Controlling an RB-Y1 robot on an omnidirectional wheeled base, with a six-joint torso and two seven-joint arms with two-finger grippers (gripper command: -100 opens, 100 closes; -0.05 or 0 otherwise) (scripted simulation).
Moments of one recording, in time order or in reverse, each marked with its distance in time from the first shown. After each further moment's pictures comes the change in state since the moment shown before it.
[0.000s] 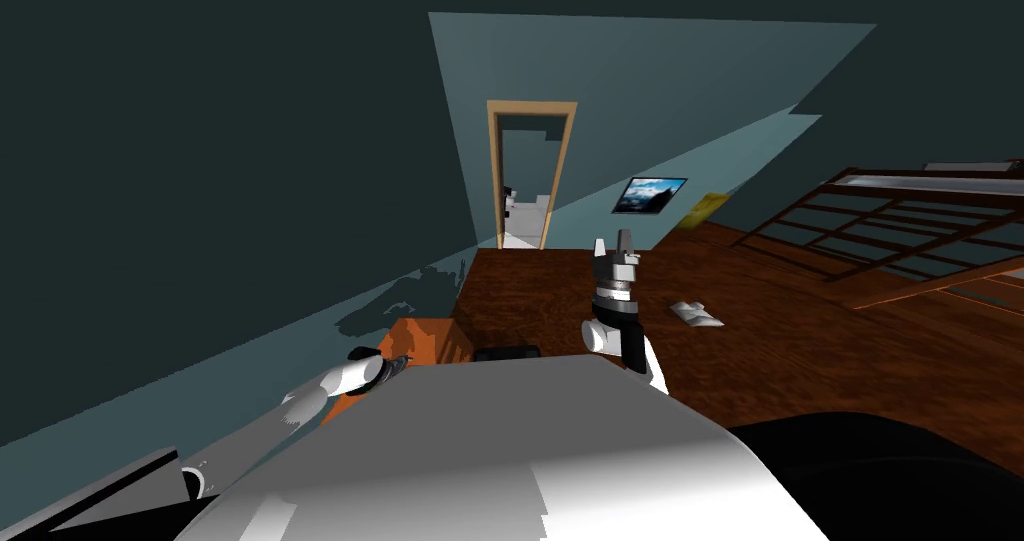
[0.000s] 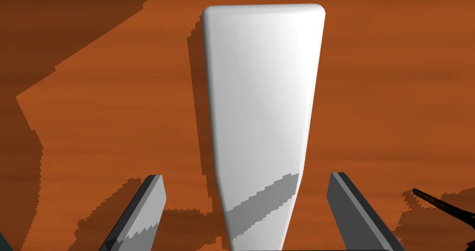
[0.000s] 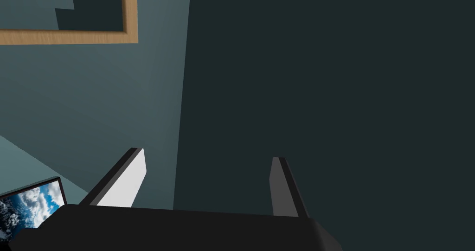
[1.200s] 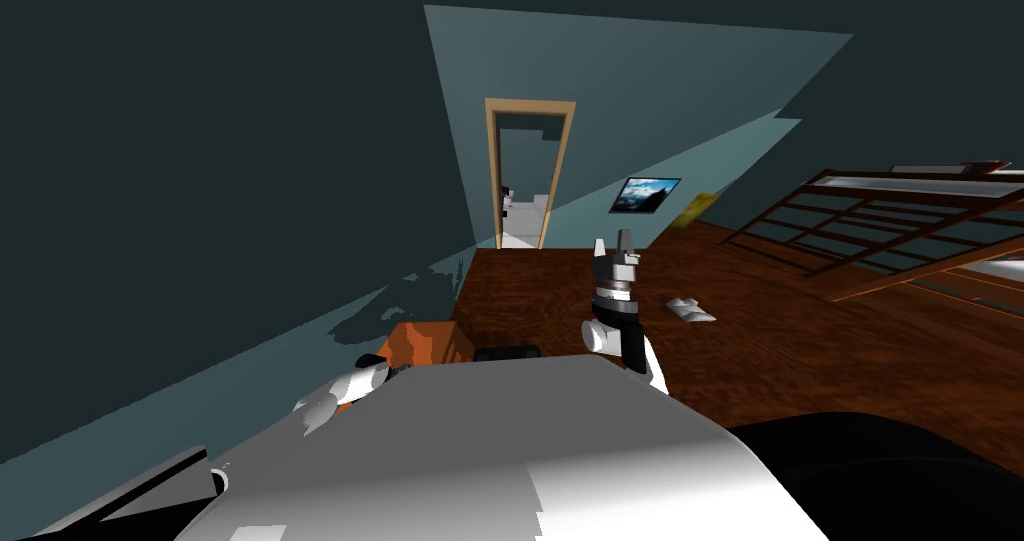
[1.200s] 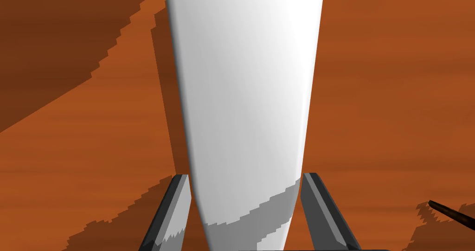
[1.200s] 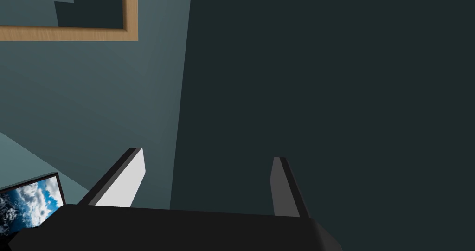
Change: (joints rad) left arm 0.009 -0.076 -0.009 0.065 -0.045 -0.005 0.014; right arm 0.000 0.000 0.000 0.000 0.000 0.000 0.000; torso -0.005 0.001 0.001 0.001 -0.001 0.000
